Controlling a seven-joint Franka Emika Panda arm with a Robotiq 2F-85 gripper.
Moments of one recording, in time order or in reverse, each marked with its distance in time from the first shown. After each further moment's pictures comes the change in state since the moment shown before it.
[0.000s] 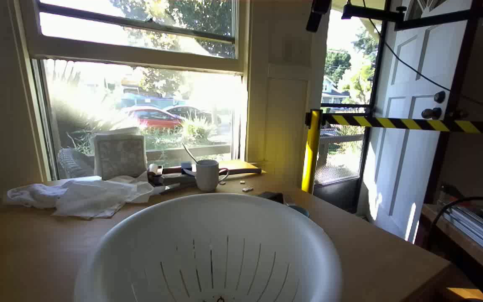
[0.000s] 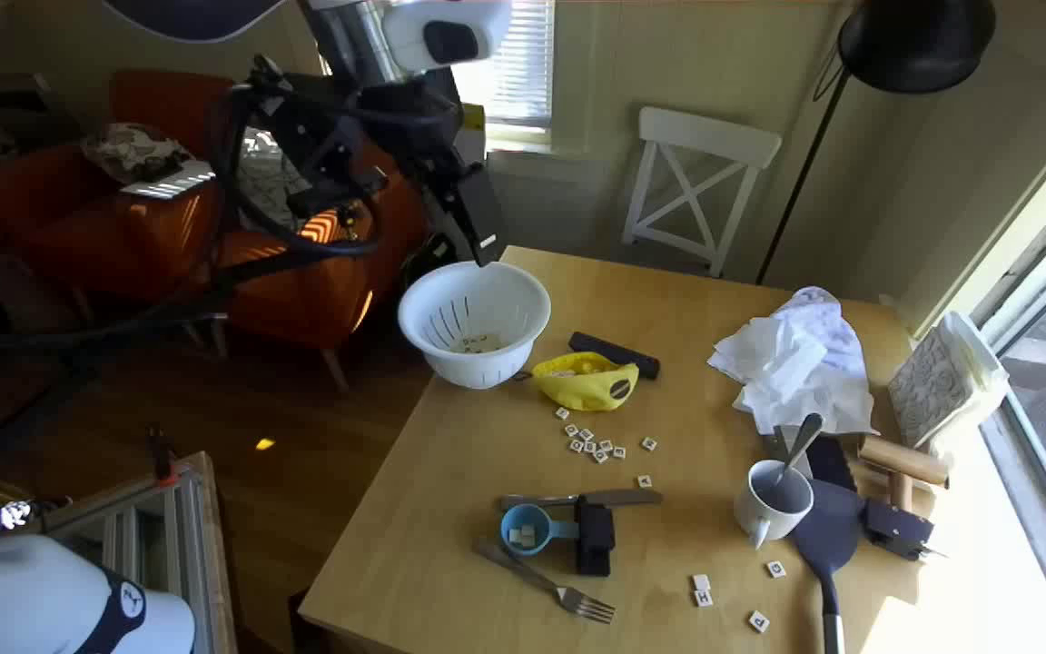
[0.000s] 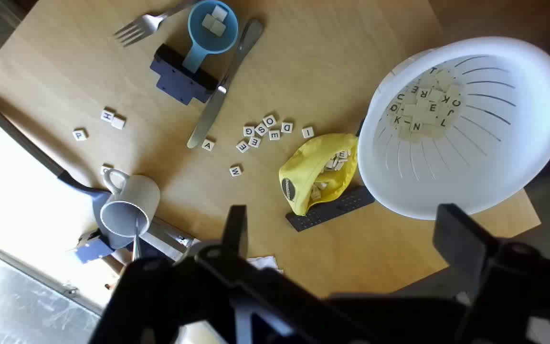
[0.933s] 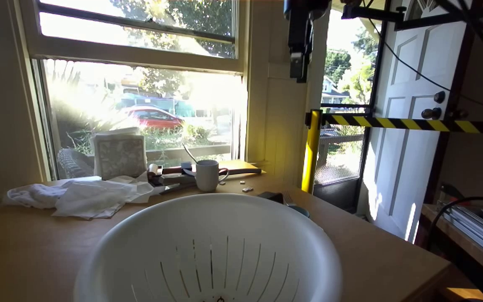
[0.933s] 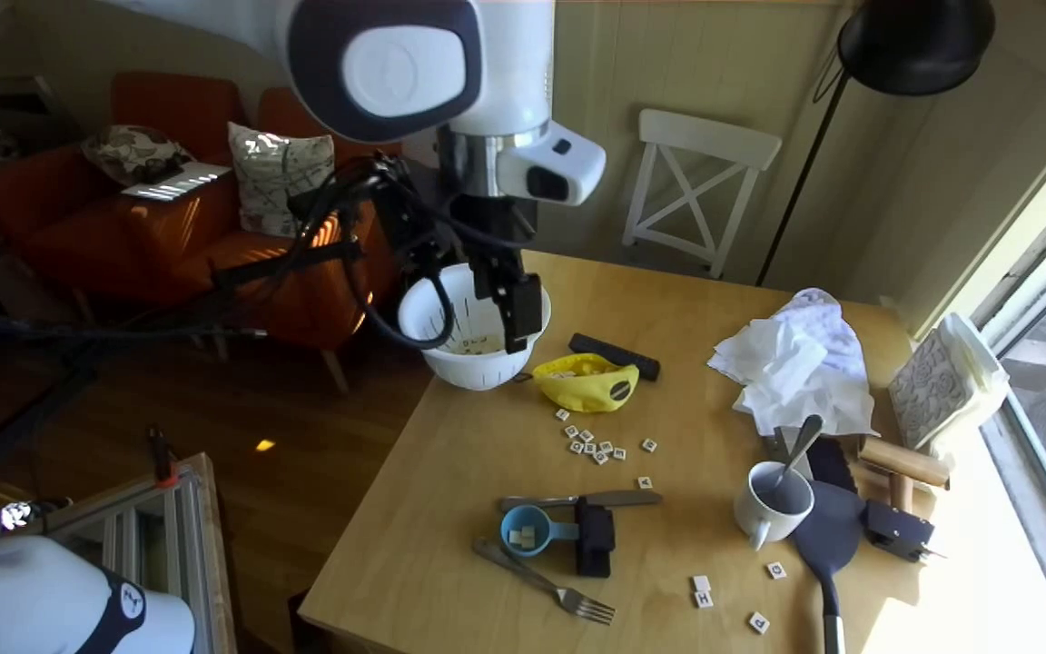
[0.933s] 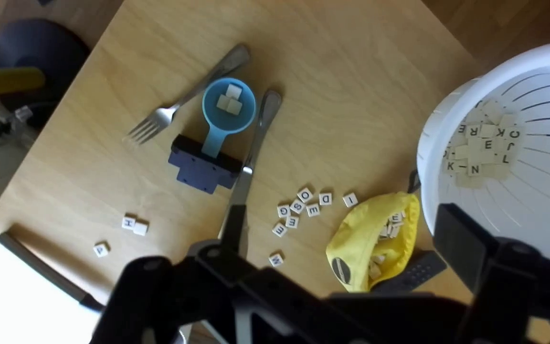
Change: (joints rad) arm -0.051 0.278 -0.024 0.112 -0.001 -0.087 0.130
